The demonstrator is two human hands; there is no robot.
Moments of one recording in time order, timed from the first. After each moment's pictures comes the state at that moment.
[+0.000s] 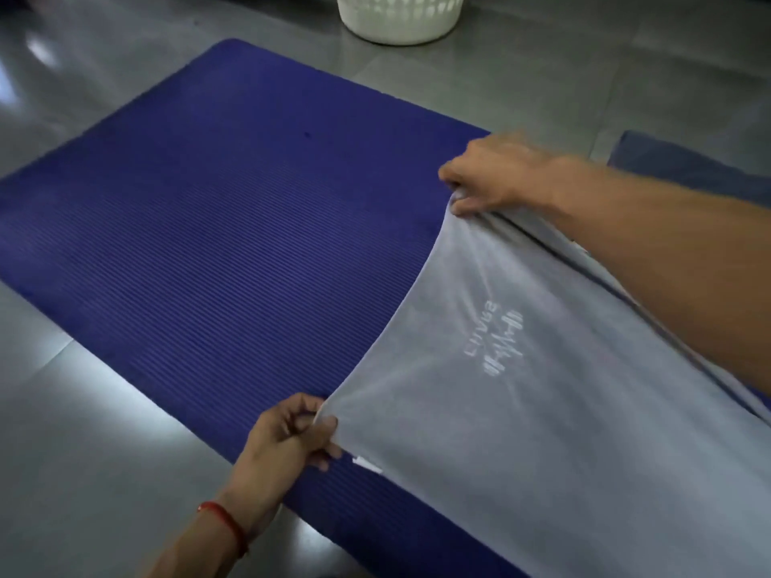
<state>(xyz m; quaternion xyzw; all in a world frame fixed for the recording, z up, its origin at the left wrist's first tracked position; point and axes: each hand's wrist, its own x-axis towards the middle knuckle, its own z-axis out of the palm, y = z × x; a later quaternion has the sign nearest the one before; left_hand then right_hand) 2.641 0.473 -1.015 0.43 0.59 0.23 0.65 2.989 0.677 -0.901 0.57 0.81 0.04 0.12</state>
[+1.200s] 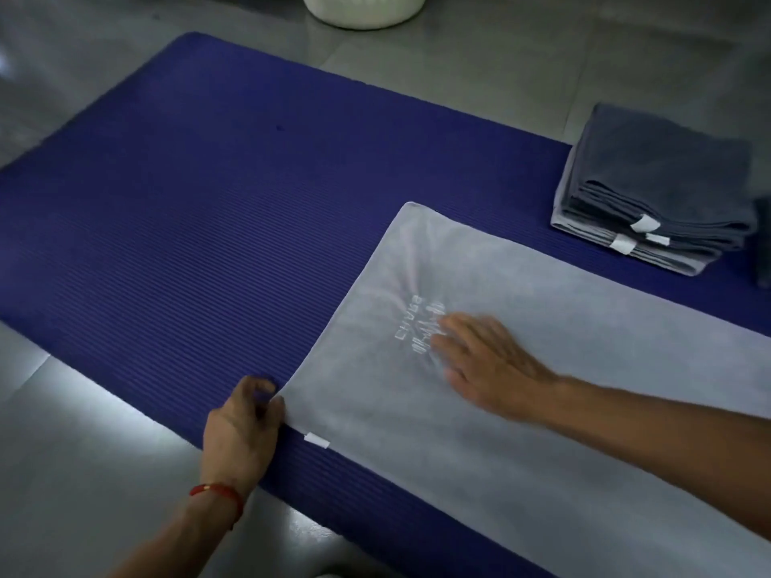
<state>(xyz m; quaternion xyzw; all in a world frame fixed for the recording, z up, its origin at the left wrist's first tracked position) 2.609 0.495 -1.047 0.63 0.70 0.11 0.31 2.959 0.457 -1.067 0.61 0.79 -0.06 -0.03</state>
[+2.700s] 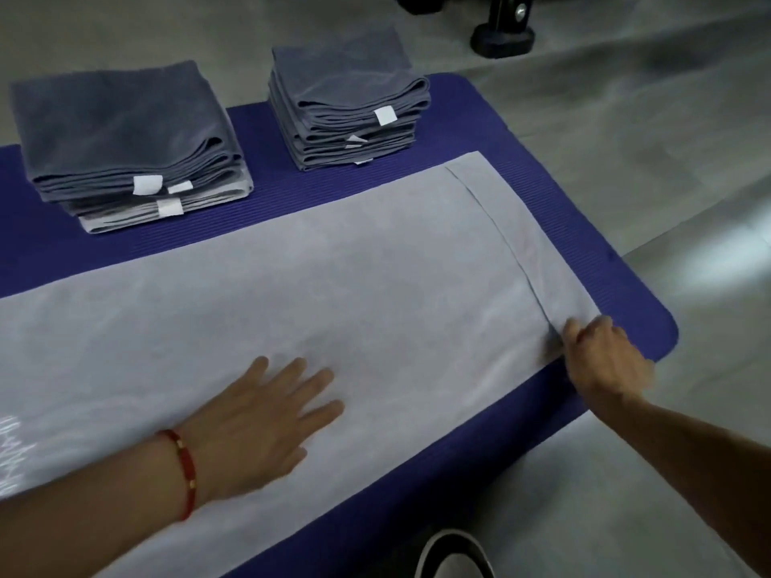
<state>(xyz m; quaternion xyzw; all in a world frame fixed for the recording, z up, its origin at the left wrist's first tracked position) 2.948 0.388 -1.018 0.95 -0.30 -0.06 -0.05 3.132 -0.024 -1.022 0.99 -0.15 -0.05 -0.05</state>
